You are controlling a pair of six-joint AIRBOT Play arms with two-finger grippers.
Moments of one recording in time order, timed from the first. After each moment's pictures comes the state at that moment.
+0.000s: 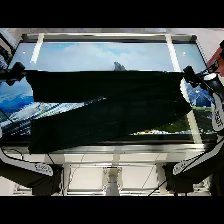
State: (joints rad) left arm 0.48 -1.69 1.58 0.96 -0.81 -1.43; right arm -0.40 -1.79 1.45 -0.92 0.48 1.56
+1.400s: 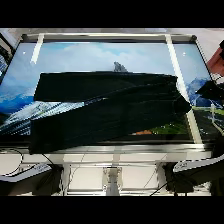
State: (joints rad) left arm 1.07 -1.24 1.12 1.10 -1.58 -1.21; right arm -0.68 -1.65 1.61 -1.12 1.56 1.19
